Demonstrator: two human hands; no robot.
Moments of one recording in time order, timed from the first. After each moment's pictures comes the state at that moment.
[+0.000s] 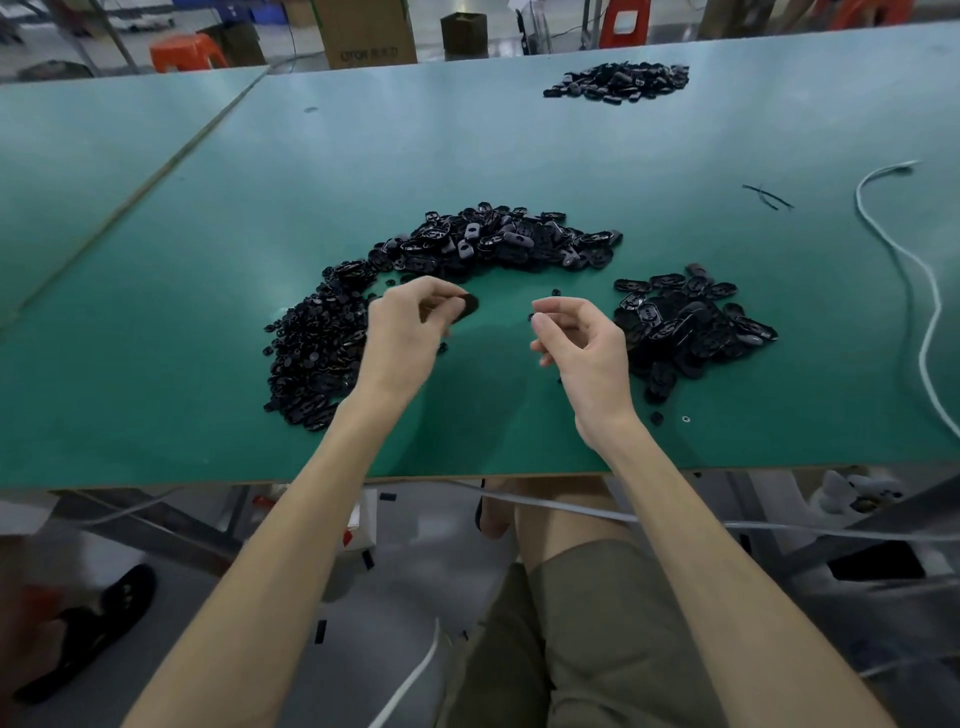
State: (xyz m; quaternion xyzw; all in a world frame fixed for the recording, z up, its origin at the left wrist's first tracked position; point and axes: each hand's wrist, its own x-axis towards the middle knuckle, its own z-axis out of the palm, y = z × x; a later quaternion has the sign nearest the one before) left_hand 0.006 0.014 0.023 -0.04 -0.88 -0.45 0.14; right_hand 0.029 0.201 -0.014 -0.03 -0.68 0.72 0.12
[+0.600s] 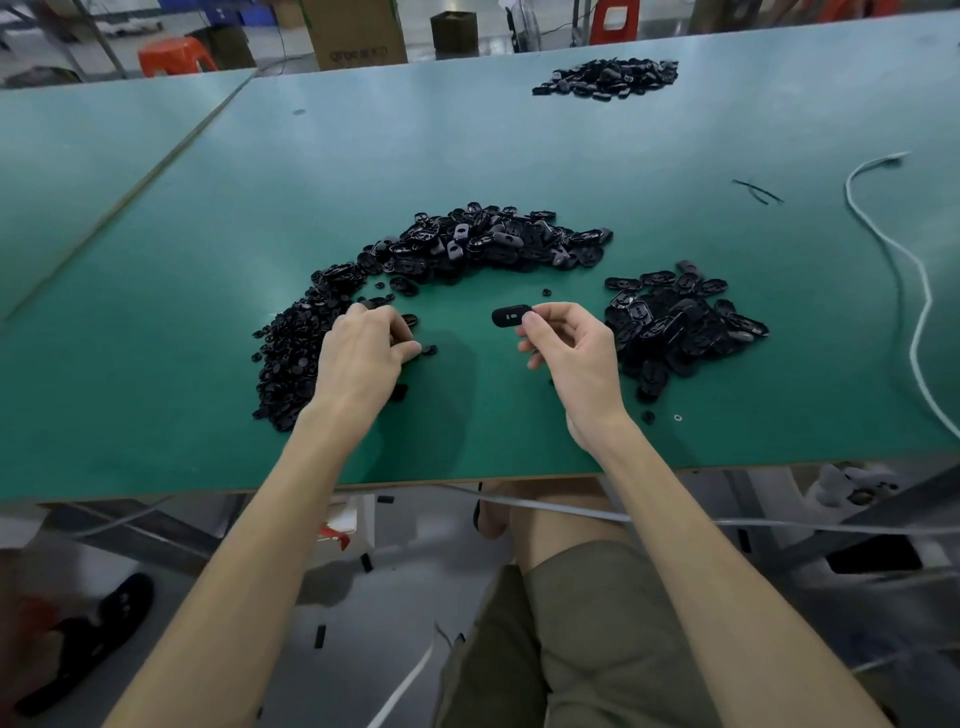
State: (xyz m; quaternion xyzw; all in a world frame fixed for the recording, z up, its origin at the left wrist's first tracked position) left_hand 0.008 -0.013 0.022 0.02 -0.98 -0.21 0.06; right_hand 0.028 0.201 -0.013 -0.04 -0.66 0.75 0.10
